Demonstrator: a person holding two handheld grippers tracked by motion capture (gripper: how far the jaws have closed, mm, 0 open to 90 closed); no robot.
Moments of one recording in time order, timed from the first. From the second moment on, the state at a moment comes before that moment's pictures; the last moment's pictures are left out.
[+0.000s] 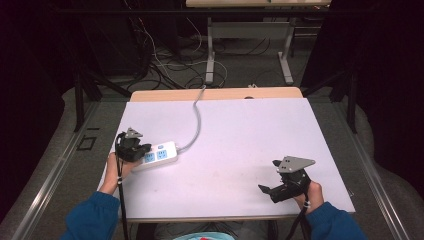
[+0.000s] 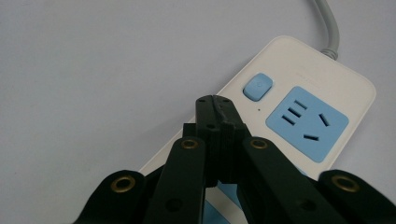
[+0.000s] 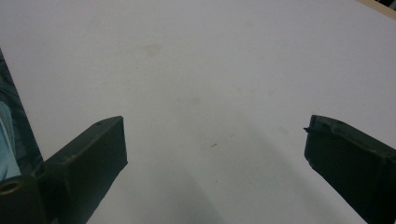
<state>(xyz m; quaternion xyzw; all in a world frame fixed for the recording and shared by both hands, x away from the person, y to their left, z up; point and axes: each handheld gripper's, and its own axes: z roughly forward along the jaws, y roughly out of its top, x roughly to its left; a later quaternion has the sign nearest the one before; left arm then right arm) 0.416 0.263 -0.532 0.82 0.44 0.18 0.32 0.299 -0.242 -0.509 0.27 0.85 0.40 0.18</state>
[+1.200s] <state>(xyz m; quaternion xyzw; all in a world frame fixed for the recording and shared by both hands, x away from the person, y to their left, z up) 0.414 0.260 -0.532 0.83 0.43 0.20 0.31 0.299 -0.242 -0.509 0.27 0.85 0.40 0.18</state>
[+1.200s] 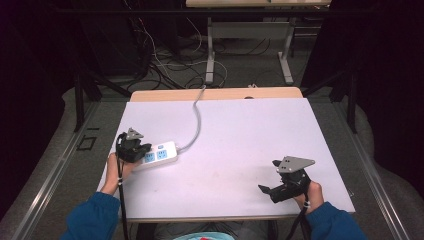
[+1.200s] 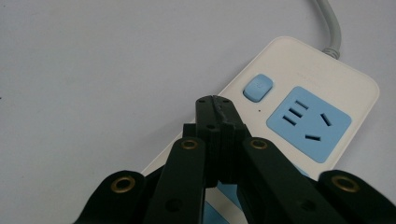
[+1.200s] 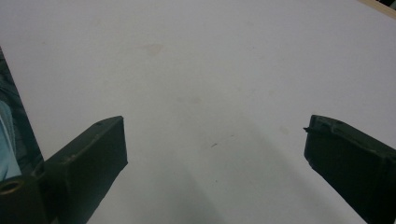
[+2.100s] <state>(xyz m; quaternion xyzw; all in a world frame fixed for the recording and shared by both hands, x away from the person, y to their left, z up) 0.414 0.258 -0.529 0.82 0.42 0.21 0.31 0.300 -0.242 -0.509 0.27 0.86 0.40 0.18</state>
